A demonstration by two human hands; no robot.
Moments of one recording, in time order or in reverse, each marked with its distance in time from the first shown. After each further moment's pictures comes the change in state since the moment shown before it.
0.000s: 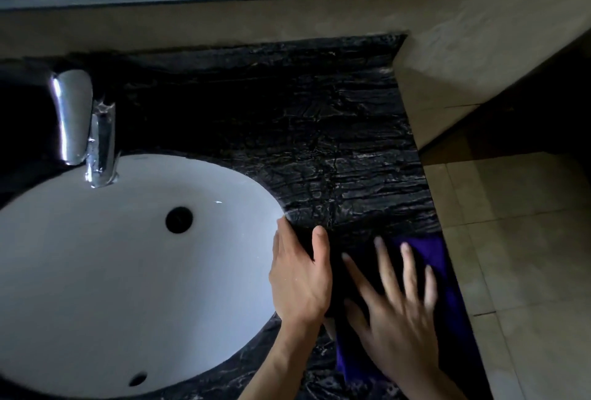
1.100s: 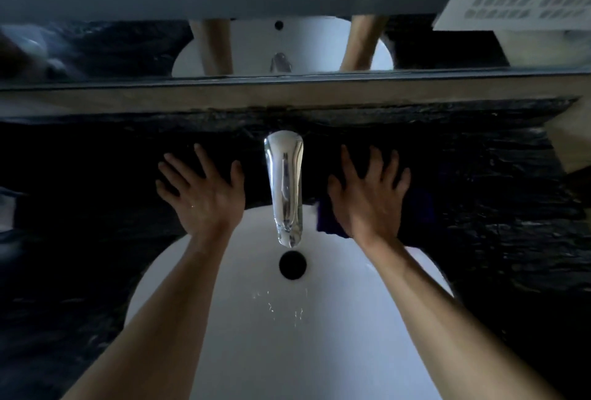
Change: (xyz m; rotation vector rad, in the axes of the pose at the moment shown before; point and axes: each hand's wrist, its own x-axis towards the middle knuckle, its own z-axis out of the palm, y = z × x) left_hand 0.308 -0.113 -0.270 0.787 0.516 0.133; right_hand 0.285 -0.257 -0.018 0.021 0.238 0.136
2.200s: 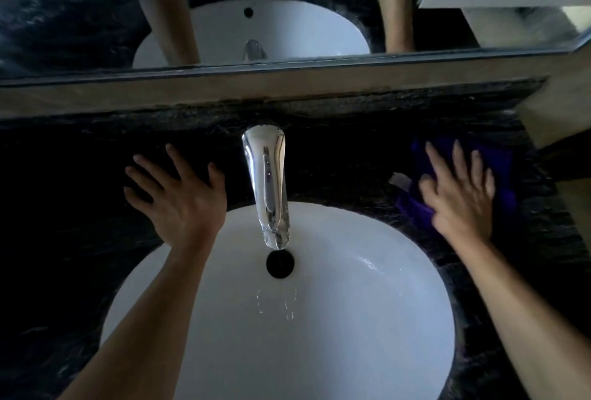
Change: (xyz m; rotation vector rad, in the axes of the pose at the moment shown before) left_hand 0.000 0.002 0.002 -0.005 0.030 0.023; right_hand -0.007 0.154 -0.019 -0.015 -0.038 0.180
